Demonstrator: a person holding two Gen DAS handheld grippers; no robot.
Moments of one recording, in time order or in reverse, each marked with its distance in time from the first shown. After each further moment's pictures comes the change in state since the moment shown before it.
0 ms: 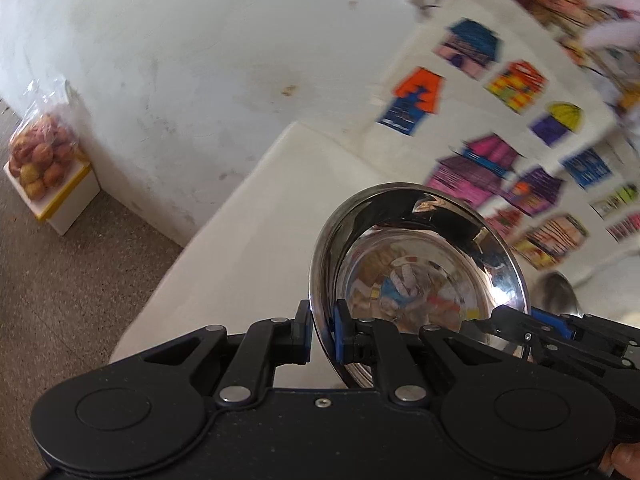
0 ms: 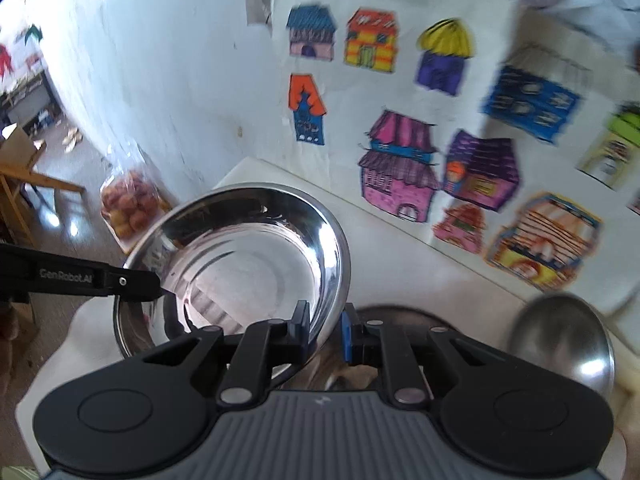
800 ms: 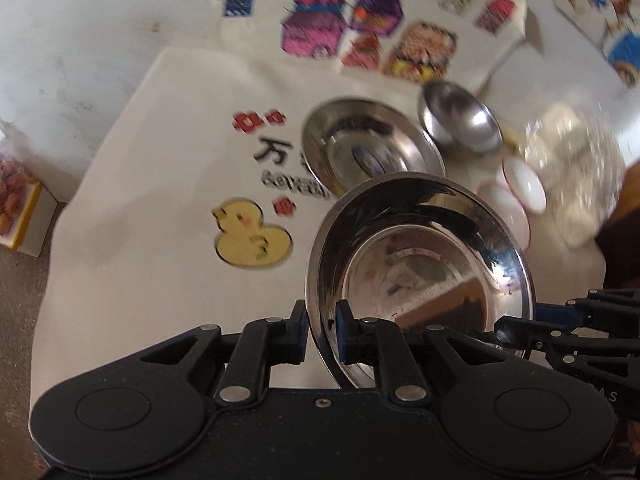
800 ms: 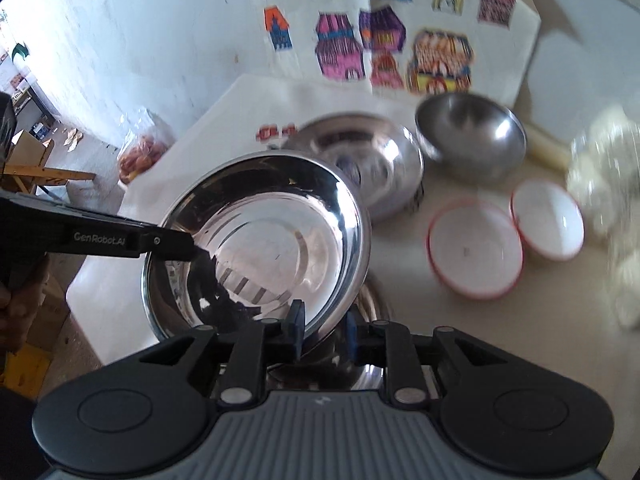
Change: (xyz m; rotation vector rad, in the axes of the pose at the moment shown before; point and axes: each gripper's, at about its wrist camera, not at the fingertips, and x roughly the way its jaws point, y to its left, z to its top) left arm -0.035 -0.066 -0.126 0.343 0.188 -0.069; right arm -0.121 -0.024 -0.161 0.141 0.138 0.039
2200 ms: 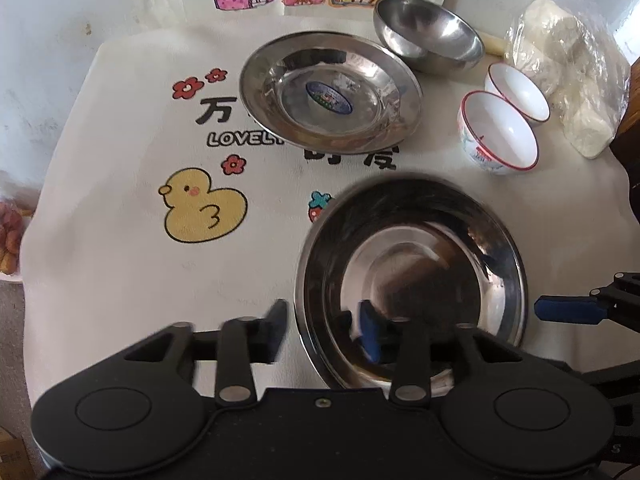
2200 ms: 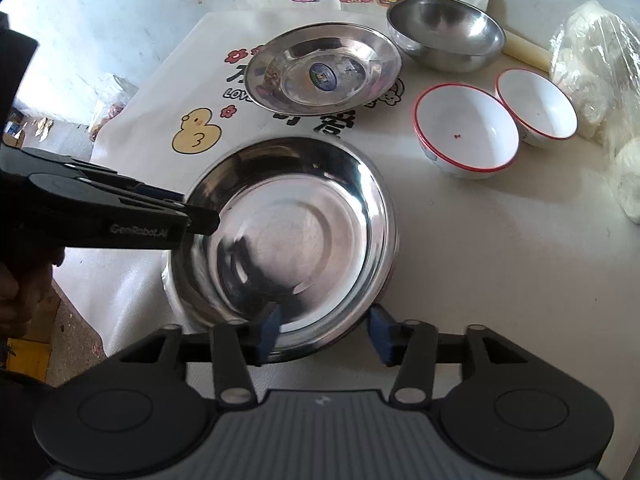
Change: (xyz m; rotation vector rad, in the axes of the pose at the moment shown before) left arm 0.039 -0.036 -0.009 0.182 0.112 0.066; right arm 0.014 0.004 -0.037 0.106 0.146 -0.048
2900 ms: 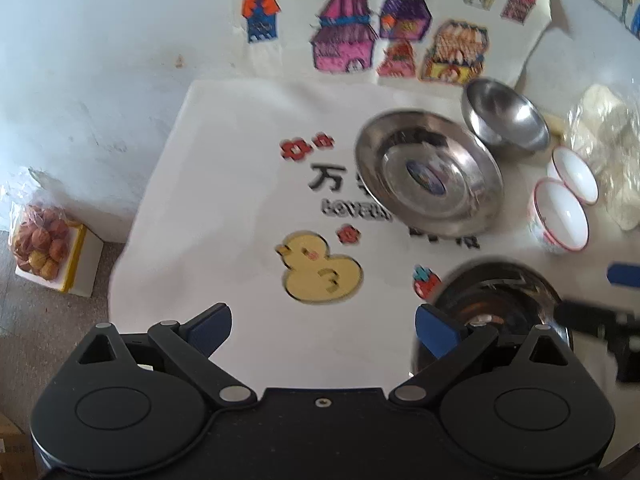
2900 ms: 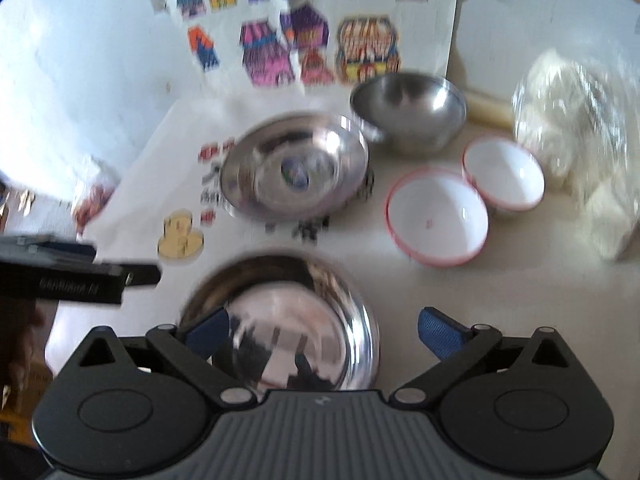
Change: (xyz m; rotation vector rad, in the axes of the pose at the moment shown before) left arm -0.037 0.068 0.017 -0.091 -0.149 0.099; right arm -0.018 -0.004 0.039 0.116 -0.228 -0.042
